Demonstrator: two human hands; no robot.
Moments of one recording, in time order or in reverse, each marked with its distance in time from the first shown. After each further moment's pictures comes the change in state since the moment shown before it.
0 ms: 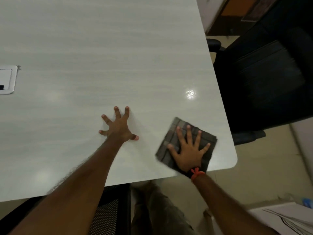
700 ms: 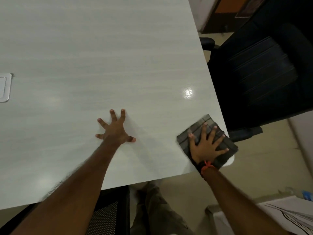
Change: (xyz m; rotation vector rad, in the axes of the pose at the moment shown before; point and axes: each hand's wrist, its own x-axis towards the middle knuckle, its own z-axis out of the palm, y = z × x) left_hand 0.004 0.001 0.000 0.019 -0.023 0.000; right_hand 0.024 0.047 -0.014 0.101 0.078 0.389
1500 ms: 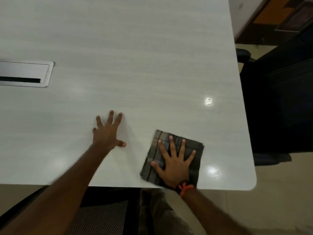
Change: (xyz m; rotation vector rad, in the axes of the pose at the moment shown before) left_hand -0.012 -0.100 -0.024 0.188 0.112 -0.029; right_hand -0.094 -0.103 0.036 -0.127 -0.088 -0.751
